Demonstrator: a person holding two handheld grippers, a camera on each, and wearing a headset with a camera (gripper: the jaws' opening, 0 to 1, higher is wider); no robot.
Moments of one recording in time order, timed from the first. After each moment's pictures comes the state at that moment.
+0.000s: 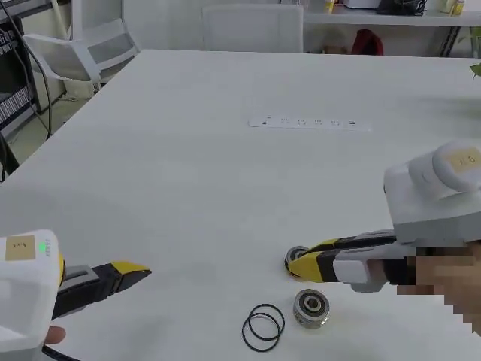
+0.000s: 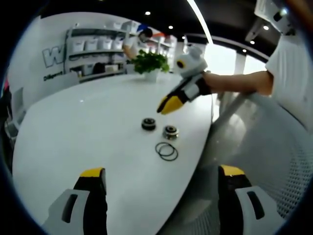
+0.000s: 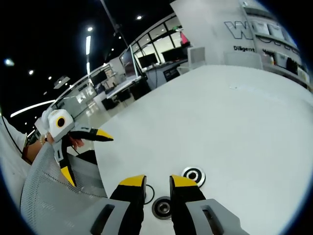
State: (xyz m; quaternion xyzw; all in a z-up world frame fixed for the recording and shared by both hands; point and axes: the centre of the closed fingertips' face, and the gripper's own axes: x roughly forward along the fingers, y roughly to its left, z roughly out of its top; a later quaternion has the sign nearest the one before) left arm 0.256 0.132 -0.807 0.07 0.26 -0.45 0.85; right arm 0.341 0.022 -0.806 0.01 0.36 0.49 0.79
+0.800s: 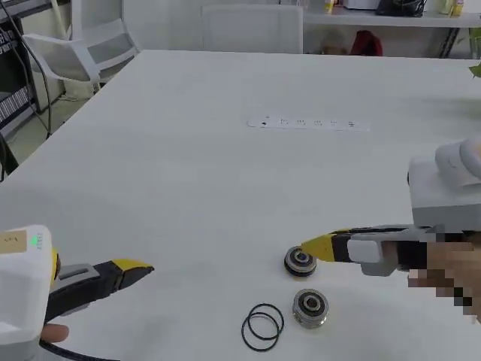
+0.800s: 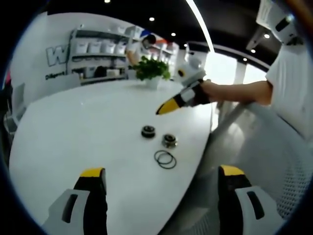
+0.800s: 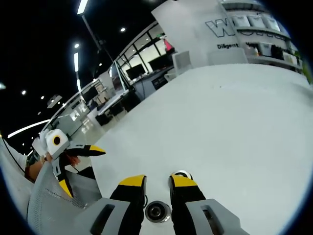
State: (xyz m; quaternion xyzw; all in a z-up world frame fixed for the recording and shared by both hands) left arm 0.259 0.128 -0.793 0.03 0.24 -0.45 0.86; right arm 0.360 0.007 -0.798 0.08 0.35 0.45 0.82
